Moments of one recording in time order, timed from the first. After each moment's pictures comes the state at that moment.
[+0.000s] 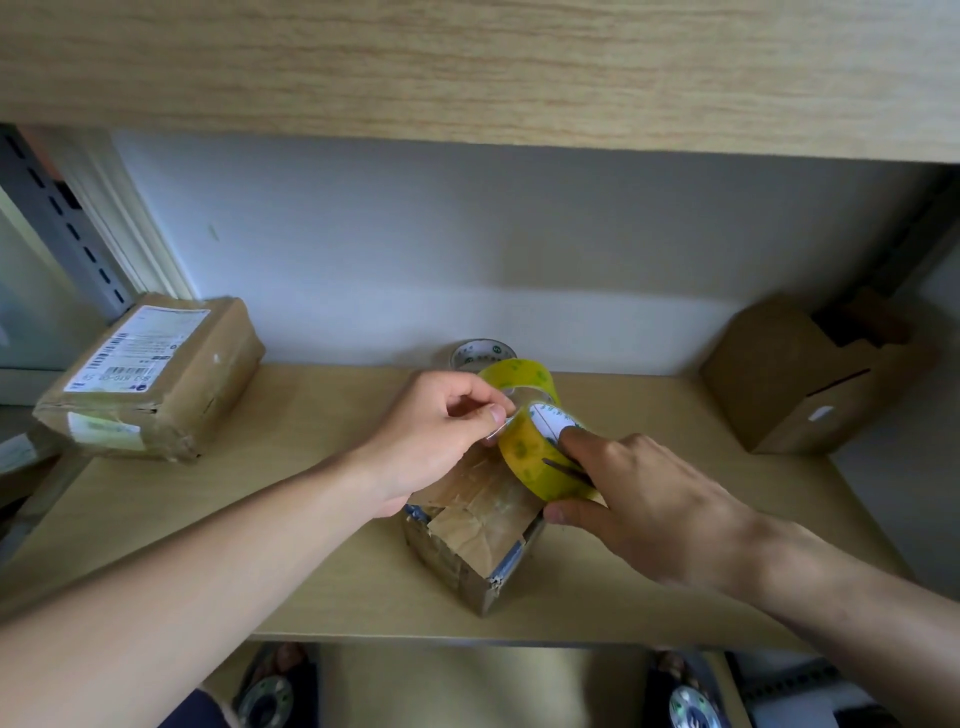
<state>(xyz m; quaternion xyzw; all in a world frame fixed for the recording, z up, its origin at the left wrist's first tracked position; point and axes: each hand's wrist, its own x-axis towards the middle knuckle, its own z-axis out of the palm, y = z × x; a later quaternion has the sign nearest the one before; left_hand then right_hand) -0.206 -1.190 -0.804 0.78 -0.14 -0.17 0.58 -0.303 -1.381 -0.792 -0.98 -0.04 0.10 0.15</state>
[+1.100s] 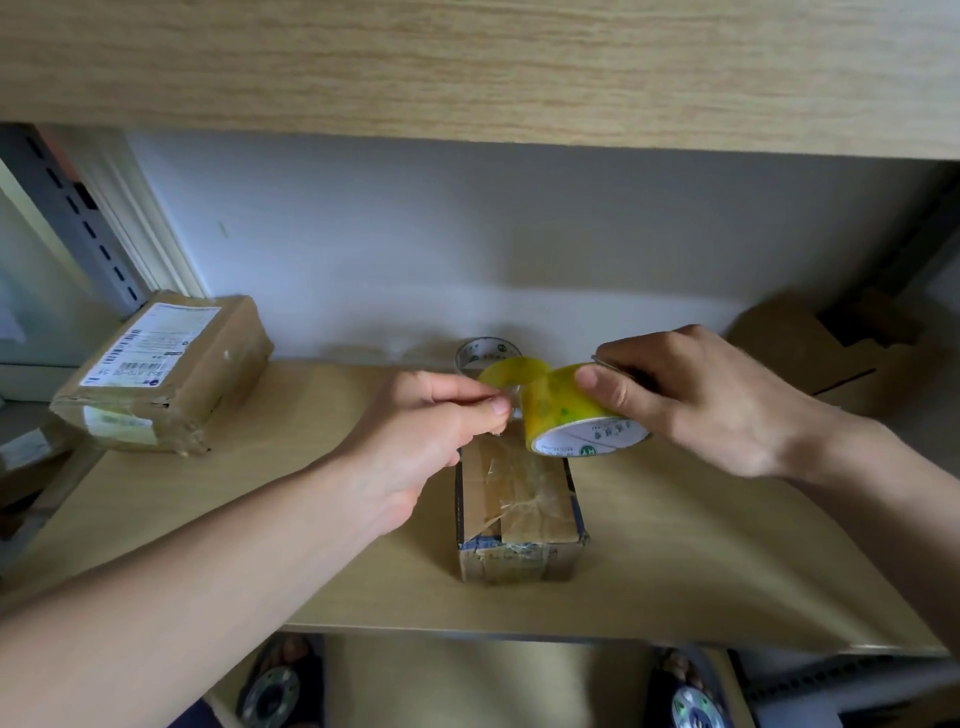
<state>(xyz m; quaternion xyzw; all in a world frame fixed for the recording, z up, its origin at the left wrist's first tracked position) -0.229 -1.187 -0.779 0.73 -0.01 -0.19 0.65 -0.279 -1.416 -0.736 -0.97 -0.13 -0.06 0.19</state>
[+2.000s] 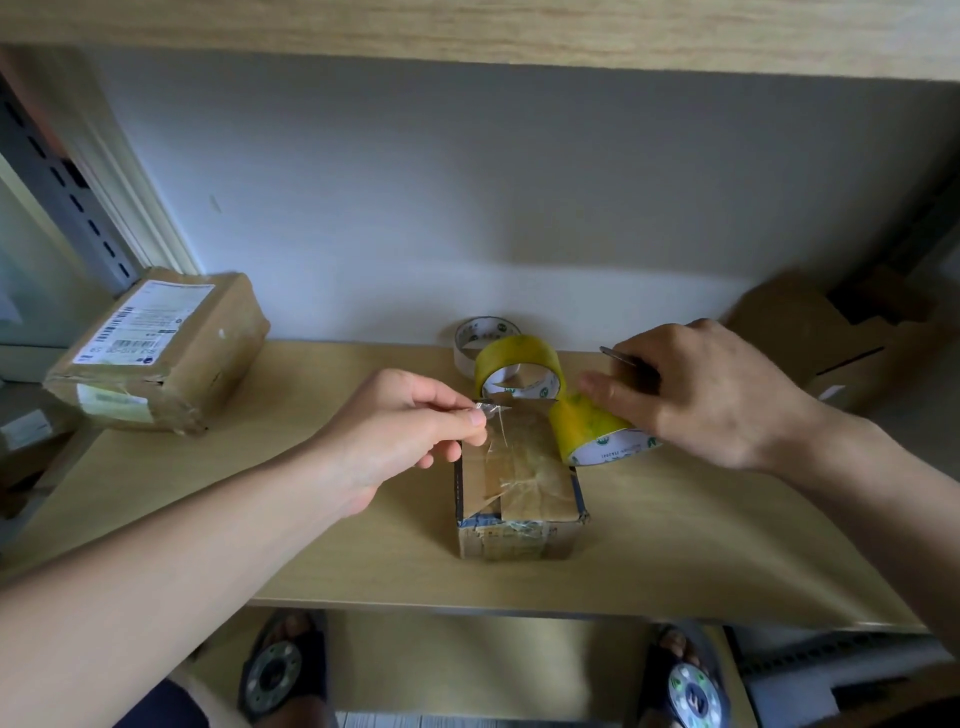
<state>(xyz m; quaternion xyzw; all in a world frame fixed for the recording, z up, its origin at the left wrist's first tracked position) -0.222 -1.166 -0.794 0.80 -0.05 -0.23 0.55 -0.282 -1.415 -0.753 -0.98 -0.06 -0.06 0.15</state>
